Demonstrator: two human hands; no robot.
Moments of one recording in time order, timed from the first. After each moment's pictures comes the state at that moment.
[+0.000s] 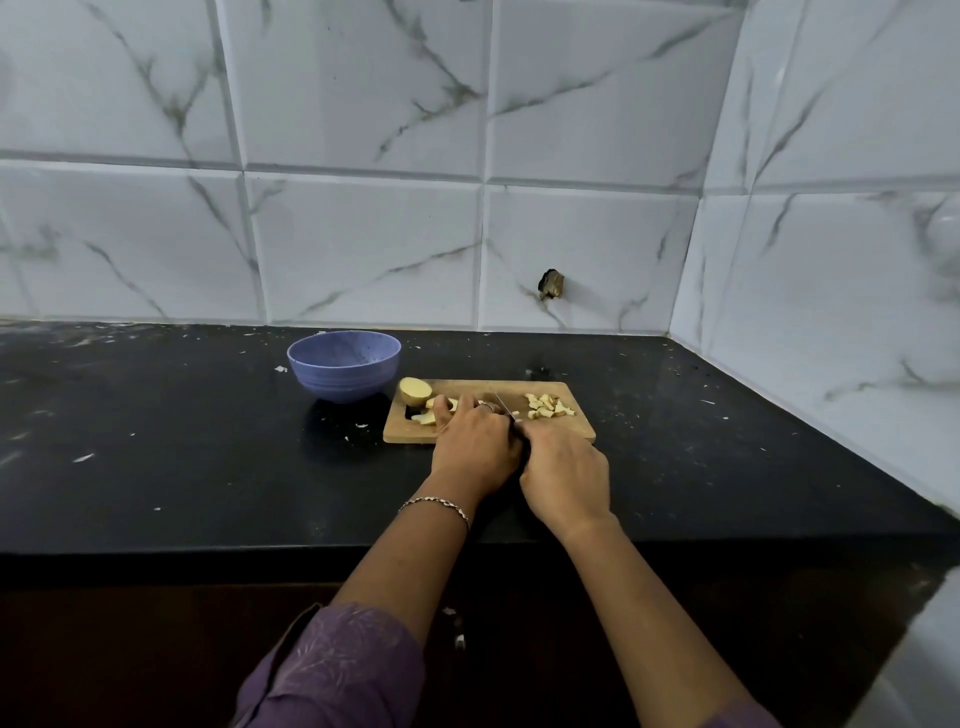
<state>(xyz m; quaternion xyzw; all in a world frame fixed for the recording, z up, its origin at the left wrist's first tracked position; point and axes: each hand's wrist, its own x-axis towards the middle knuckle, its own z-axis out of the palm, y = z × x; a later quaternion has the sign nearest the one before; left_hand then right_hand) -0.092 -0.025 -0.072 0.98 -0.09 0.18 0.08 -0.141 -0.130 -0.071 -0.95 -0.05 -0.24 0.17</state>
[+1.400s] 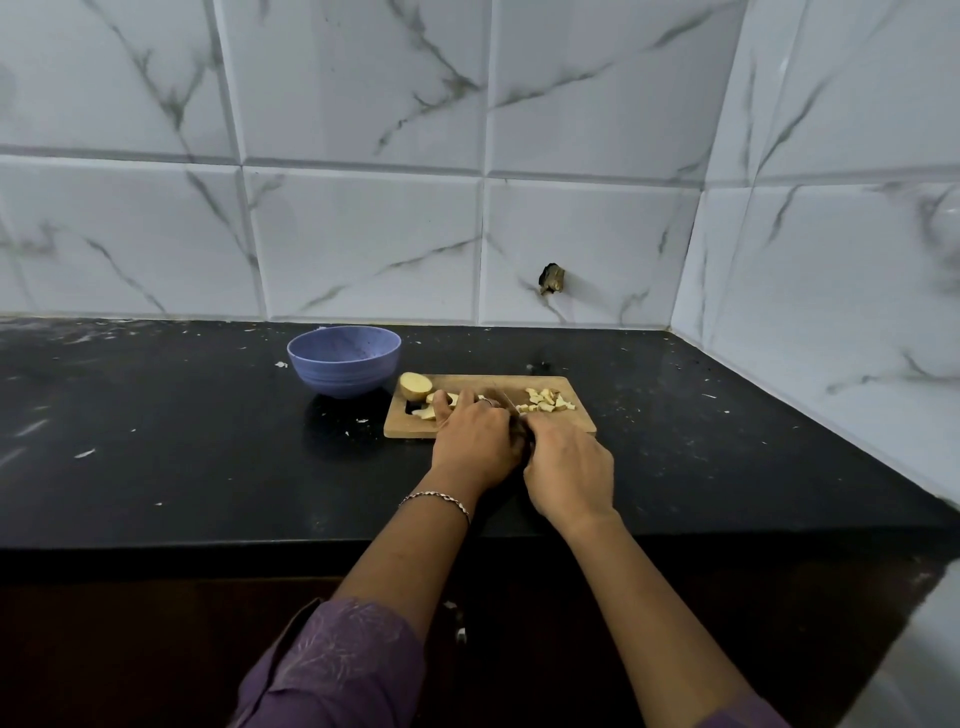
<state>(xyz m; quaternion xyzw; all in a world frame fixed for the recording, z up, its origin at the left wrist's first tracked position) -0.098 -0.025 -0.070 0.97 -0.09 0.18 0.09 -0.140 -0.133 -0.074 -0.95 -0.04 -0.26 0.17</state>
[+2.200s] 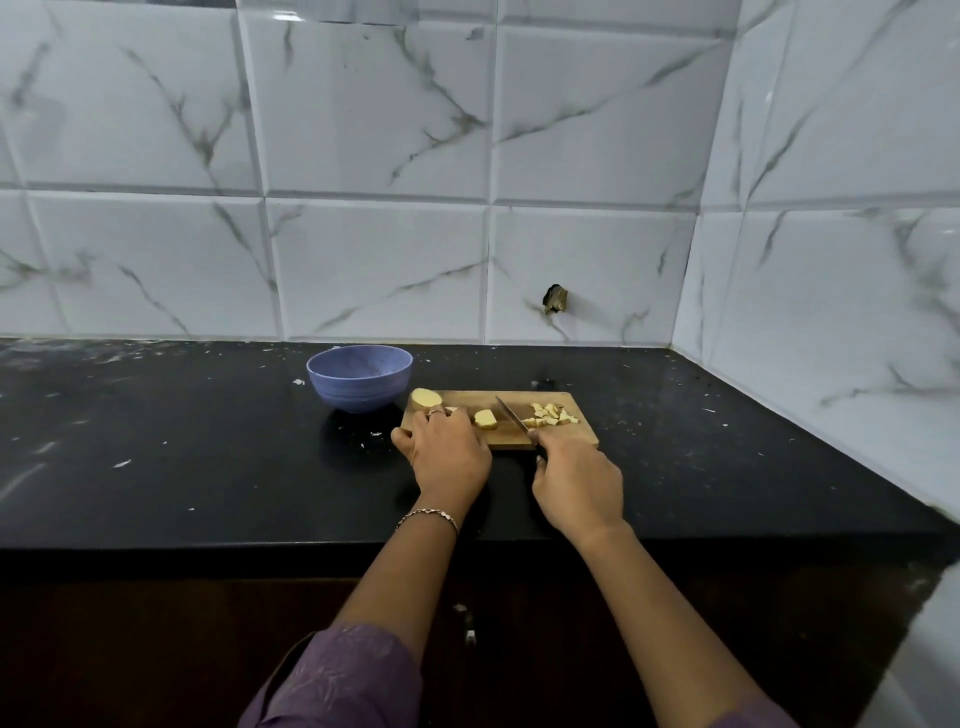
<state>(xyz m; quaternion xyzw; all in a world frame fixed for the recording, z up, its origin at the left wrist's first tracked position) -0.119 -0.004 -0.064 0.96 0.10 0.23 0.15 -0.148 -0.140 -0.076 -0.95 -0.04 -0.27 0.18</state>
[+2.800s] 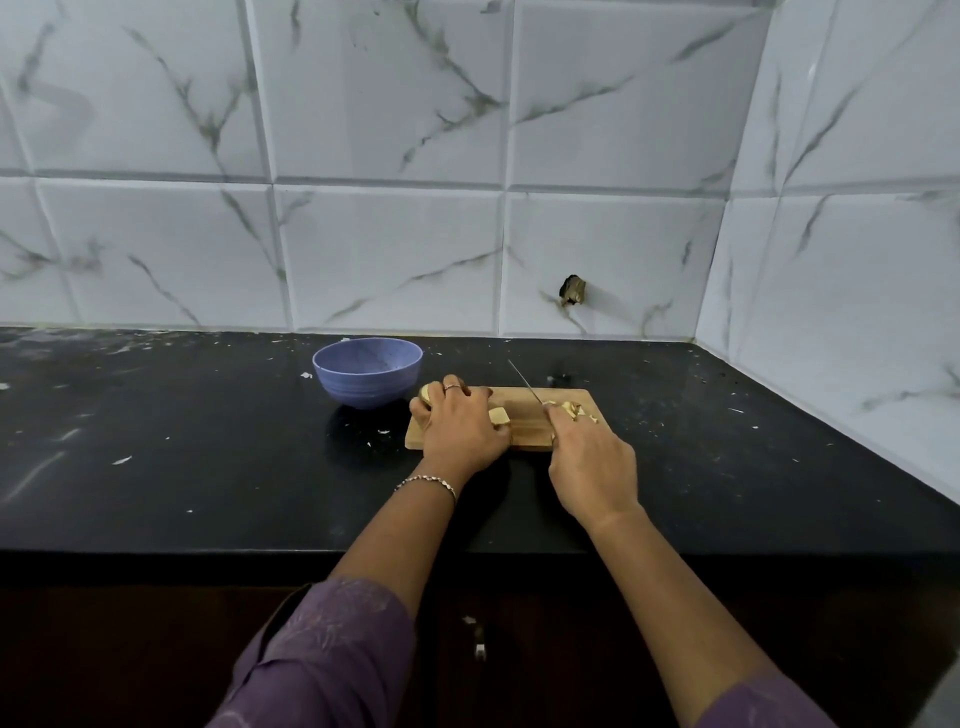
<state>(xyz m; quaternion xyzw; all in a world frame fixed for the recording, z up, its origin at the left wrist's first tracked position) -0.080 0.008 -0.056 0.97 0.03 0.19 0.11 -0.110 -0.142 -0.076 -0.94 -0.06 -0.31 0.10</state>
